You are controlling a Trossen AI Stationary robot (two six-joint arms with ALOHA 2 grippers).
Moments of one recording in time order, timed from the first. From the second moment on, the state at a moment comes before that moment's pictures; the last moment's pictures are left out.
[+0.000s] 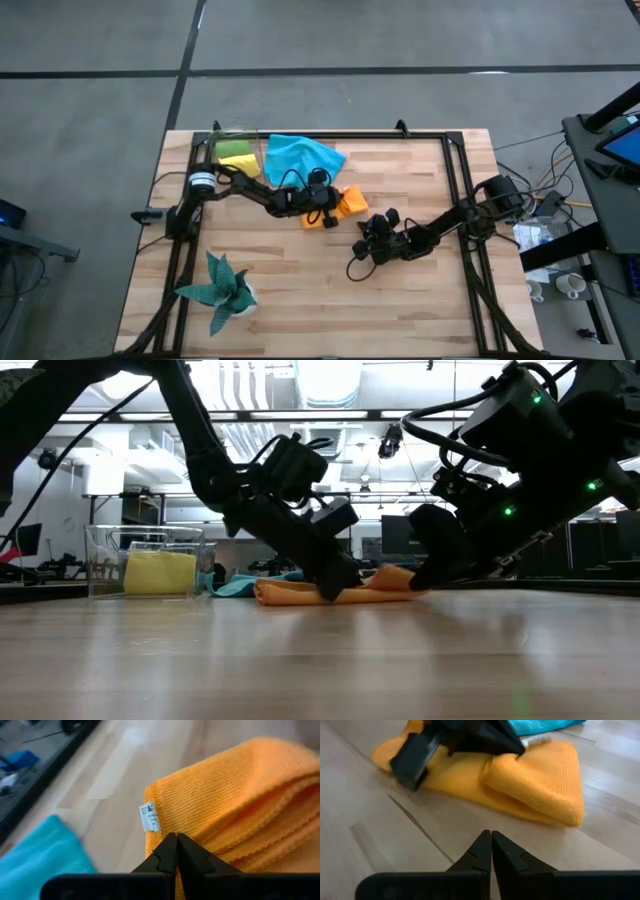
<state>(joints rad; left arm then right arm) 0.15 2.09 1.01 0.59 -0.31 0.22 0.32 1.81 0.57 0.37 0.83 0.81</state>
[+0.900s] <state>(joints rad) 0.13 1.90 1.00 0.47 -0.17 0.27 0.30 1.59 0.55 0.21 0.87 0.72</state>
